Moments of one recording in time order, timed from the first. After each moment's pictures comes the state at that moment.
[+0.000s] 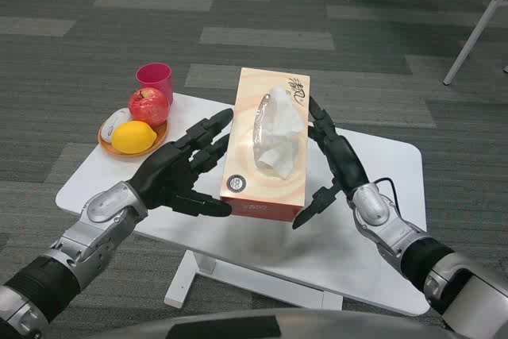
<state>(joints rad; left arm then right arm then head) -0.38 0.41 -0.59 0.40 -0.62 -0.41 -0.44 -0.35 -0.48 0.61 0.68 0.33 -0.67 -0.24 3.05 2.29</state>
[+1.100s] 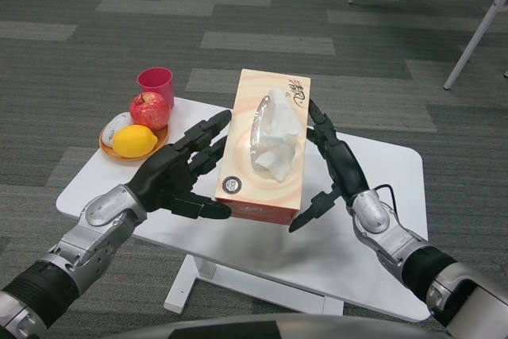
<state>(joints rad) -0.38 0.41 -0.58 0.39 -0.62 -0.41 -0.43 -0.32 -0.48 0.60 0.64 0.33 -0.67 -0.26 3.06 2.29</state>
